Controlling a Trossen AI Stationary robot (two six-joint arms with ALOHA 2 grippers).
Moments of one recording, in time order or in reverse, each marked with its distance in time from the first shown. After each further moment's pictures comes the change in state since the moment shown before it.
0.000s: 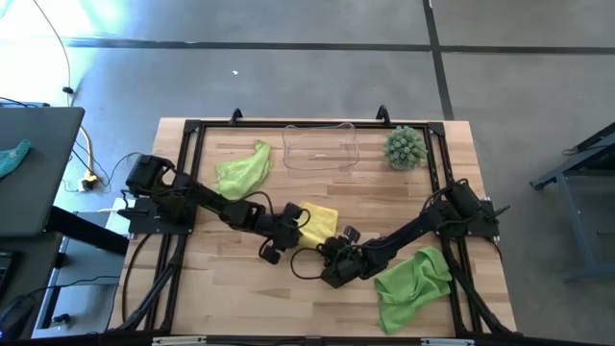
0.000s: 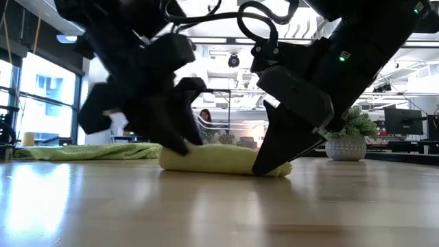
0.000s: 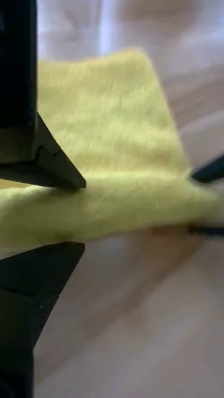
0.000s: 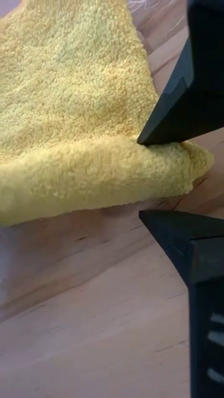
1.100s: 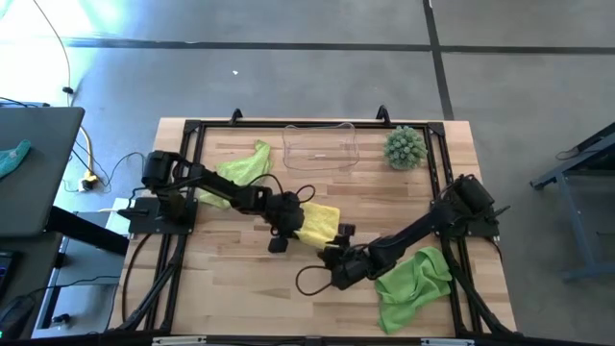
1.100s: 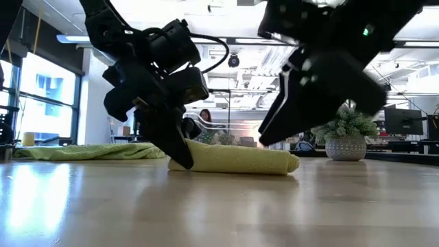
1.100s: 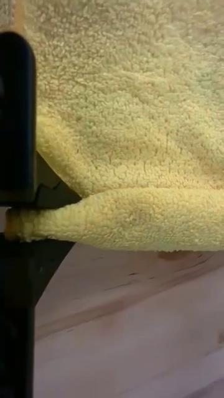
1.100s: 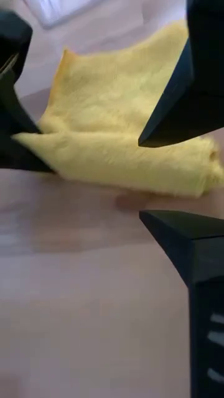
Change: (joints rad) left arm 0.188 0.102 0.000 0.009 0.405 -0.365; right arm 0.024 -0.103 -0.001 0.005 0.098 -0.514
